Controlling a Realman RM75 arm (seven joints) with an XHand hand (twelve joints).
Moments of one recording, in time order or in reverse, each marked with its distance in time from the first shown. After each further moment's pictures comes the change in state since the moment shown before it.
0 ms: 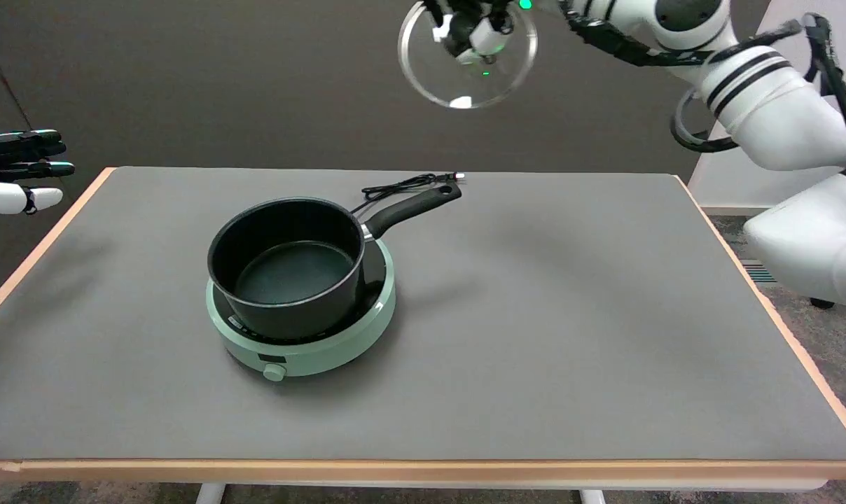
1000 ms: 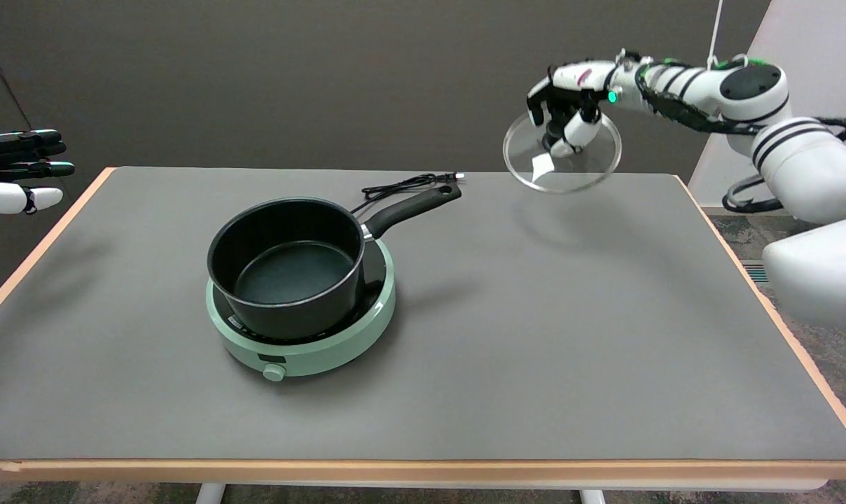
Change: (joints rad) arm -0.160 0.078 0.309 -0.335 -0.109 0.136 -0.021
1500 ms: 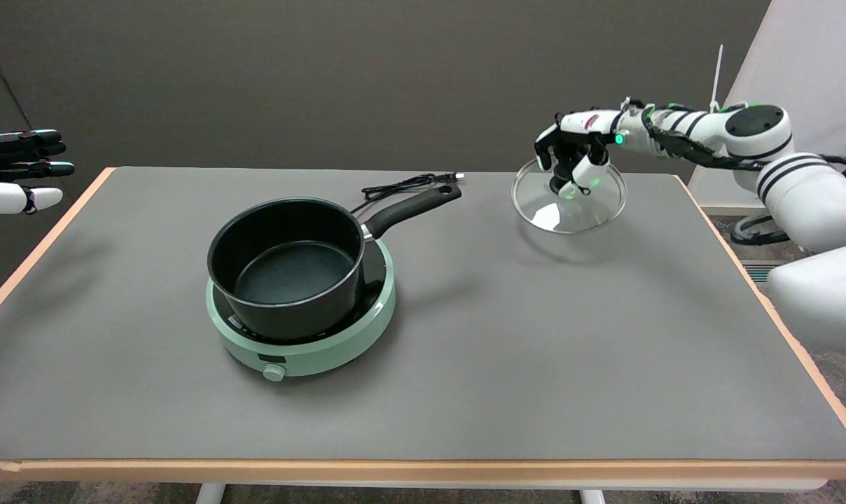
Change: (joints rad) arm -0.105 0.019 0.063 -0.036 0.011 0.058 -0.003
